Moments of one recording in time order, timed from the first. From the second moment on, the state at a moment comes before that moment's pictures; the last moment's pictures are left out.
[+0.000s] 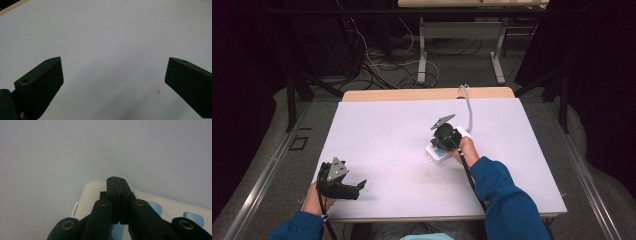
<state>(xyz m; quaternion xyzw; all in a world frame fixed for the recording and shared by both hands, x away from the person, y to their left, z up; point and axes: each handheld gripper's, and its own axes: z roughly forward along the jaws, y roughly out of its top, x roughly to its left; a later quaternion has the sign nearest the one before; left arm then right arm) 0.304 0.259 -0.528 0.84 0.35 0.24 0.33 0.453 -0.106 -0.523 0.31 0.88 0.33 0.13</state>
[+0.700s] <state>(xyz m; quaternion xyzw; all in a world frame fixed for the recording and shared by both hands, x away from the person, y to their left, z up) 0.304 0.259 -0.527 0.84 0.35 0.24 0.33 0.452 -0.106 -0.522 0.31 0.88 0.33 0.13</state>
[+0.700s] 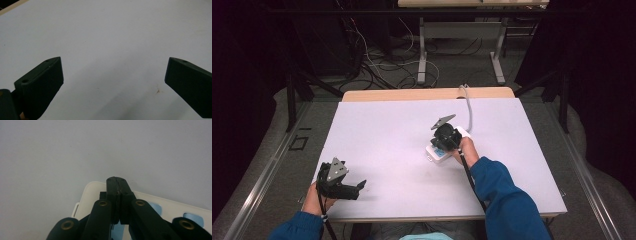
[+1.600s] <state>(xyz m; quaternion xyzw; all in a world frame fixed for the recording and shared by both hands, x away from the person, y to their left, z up) 0.304 0.260 -0.527 0.84 0.36 0.25 0.33 0.433 -0.124 -0.493 0.28 0.87 0.39 0.13</state>
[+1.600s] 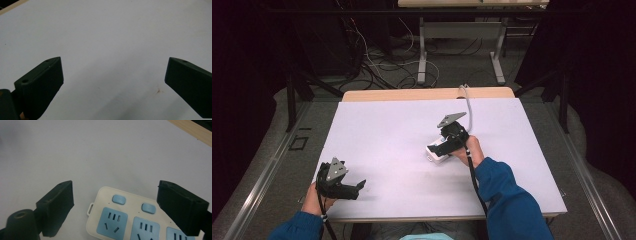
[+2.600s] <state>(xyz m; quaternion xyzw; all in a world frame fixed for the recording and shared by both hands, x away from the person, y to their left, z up) 0.304 0.260 -0.527 0.84 0.36 0.24 0.33 0.406 -0.164 -0.479 0.30 0.85 0.40 0.15</state>
